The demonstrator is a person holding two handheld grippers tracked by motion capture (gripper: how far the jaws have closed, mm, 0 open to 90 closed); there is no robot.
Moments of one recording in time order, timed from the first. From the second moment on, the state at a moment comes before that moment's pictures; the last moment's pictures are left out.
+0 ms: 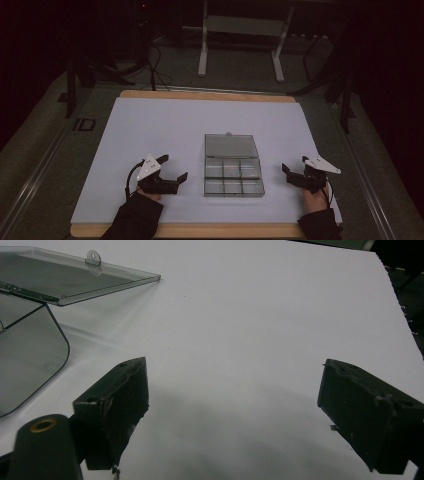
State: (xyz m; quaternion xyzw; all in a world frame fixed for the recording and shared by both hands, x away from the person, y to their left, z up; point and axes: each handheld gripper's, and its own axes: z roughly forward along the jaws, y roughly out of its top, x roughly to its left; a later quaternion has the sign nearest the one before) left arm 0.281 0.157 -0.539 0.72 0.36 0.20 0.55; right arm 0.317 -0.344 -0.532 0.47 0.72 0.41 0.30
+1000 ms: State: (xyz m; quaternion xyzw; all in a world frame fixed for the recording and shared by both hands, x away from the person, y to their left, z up) left arm 0.301 0.135 -0.524 0.79 0.36 0.13 0.47; right arm 0.317 -0.342 -0.532 0.46 0.74 0.40 0.30
